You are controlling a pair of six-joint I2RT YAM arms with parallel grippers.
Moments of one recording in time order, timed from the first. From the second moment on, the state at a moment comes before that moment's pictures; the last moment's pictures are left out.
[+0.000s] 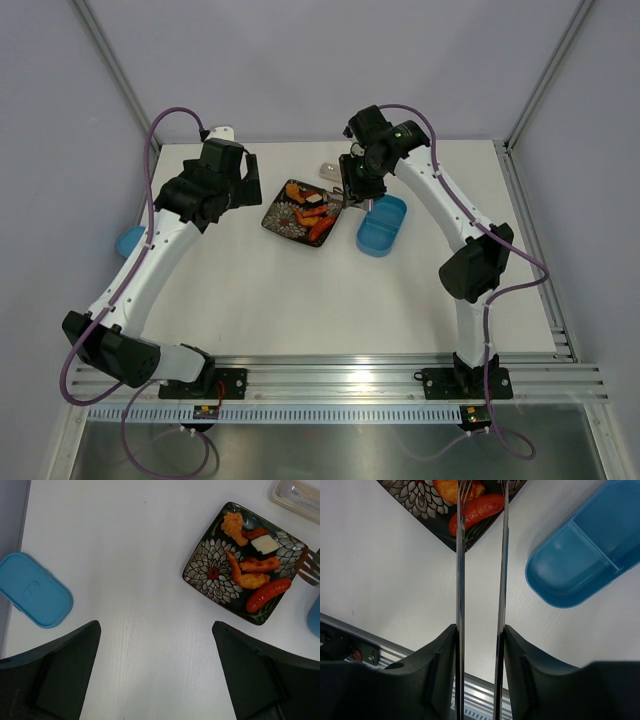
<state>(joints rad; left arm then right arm) -0.42 1.36 1.52 -0.90 -0.44 -0.35 0.54 2.04 2.22 -1.28 -0.12 0.33</state>
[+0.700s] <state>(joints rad) -0.42 1.36 1.52 -0.91 -0.44 -0.37 0.56 2.17 2.34 -1.22 -0.11 0.33</state>
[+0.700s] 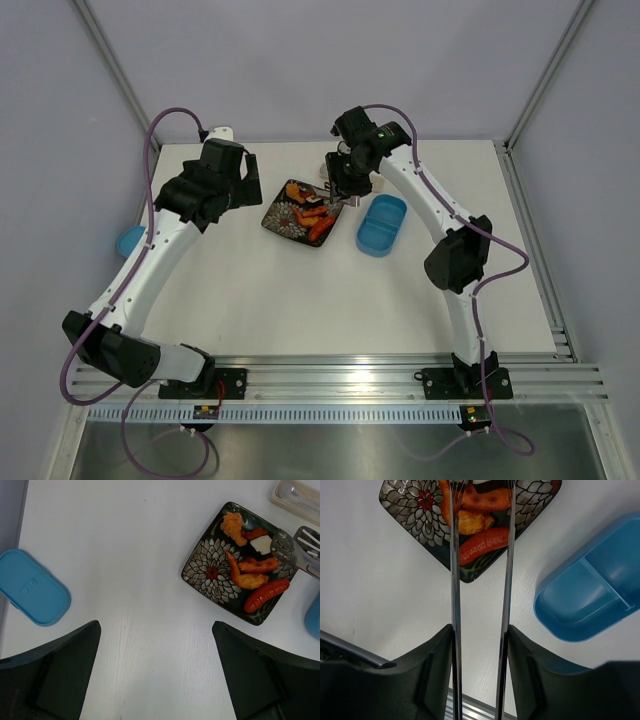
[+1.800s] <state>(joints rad) -0.42 1.38 1.52 -0.92 -0.45 -0.37 0.60 2.27 2.36 -1.21 -0.08 0.29</state>
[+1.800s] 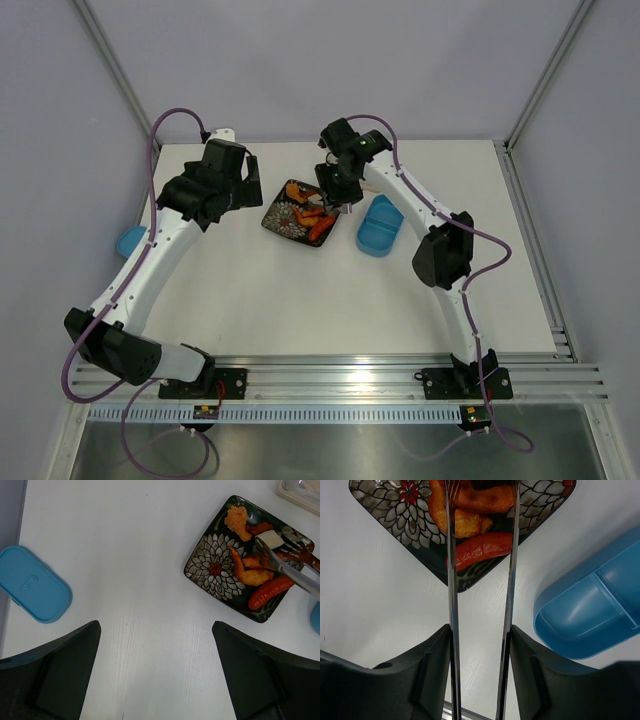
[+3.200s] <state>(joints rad) -0.42 1.38 1.51 -0.92 -0.44 -0.37 0.57 1.84 1.90 -1.06 0.07 0.41</state>
